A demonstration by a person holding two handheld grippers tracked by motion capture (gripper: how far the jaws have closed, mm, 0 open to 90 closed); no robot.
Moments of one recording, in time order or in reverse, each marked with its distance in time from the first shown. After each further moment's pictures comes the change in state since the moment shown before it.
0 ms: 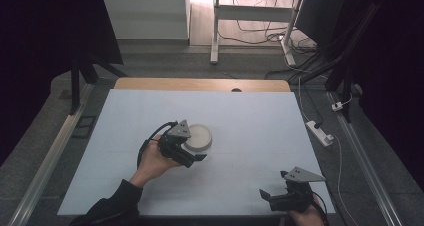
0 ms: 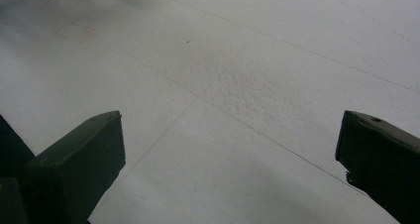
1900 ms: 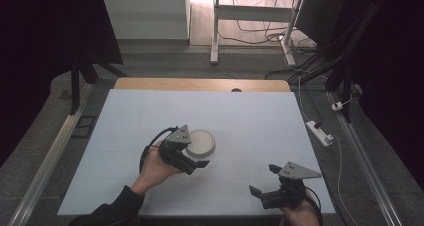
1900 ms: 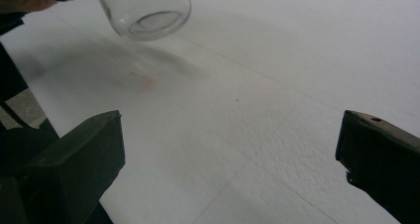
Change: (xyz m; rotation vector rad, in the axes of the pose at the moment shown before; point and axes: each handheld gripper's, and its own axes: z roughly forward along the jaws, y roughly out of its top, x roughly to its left) left arm -0.017 -0.002 -0.005 -0.070 -0.053 -0.027; right arm 0.022 0.031 0.000 -0.116 0.123 -0.033
